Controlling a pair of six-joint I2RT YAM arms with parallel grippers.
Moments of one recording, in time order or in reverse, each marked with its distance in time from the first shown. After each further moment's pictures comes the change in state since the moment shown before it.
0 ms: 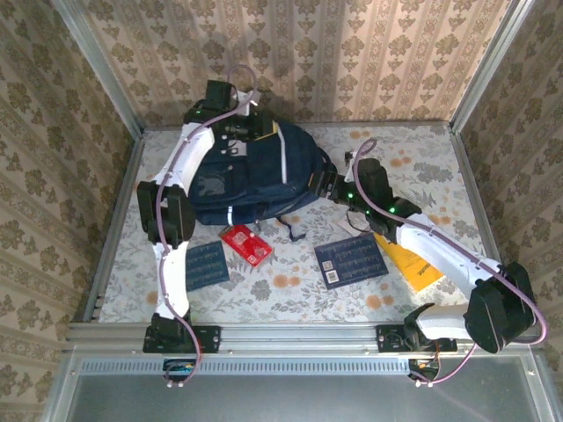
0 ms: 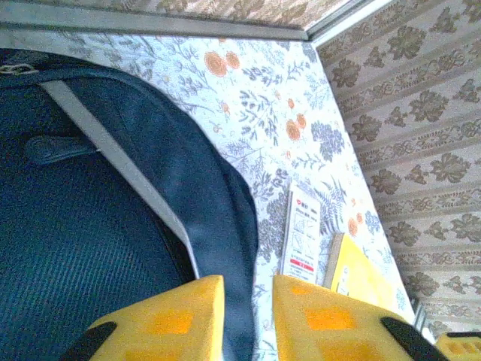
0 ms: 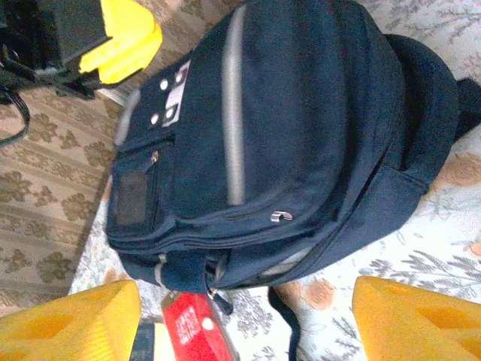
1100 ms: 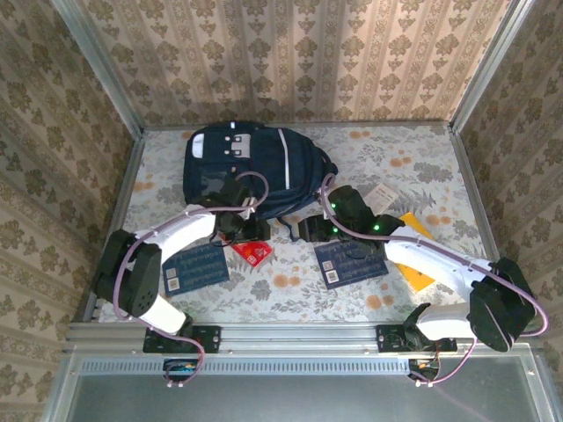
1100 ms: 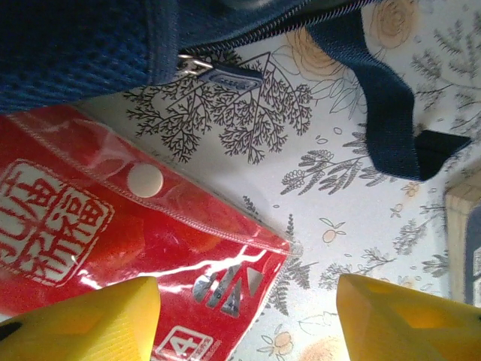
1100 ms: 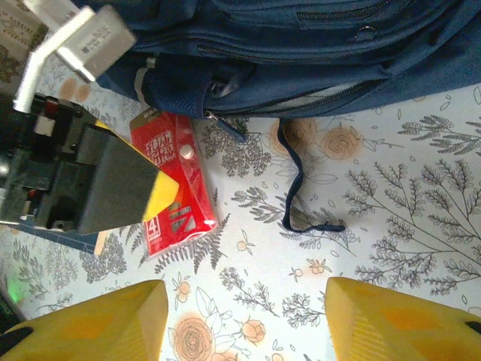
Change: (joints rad) left arm -0.253 -0.640 -1.217 0.135 -0.483 -0.154; right arm 0.182 0.000 -0.088 -0.160 -0.068 -0.218
